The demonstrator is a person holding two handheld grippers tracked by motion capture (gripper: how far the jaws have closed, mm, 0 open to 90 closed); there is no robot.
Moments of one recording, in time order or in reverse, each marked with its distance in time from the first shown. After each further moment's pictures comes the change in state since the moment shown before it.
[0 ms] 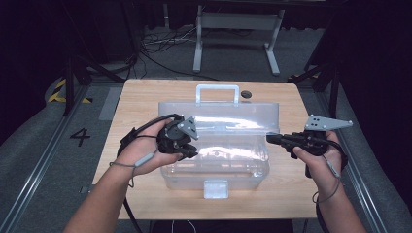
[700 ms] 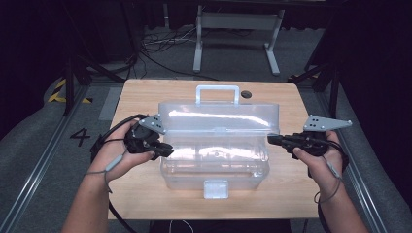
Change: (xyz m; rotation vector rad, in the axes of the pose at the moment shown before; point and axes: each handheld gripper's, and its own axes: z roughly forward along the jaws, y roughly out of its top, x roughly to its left) left arm 0.016 -0.063 -0.021 -0.091 0.024 -0.207; right arm 0.001 0.000 -0.001 0.043 -0.026 -0.023
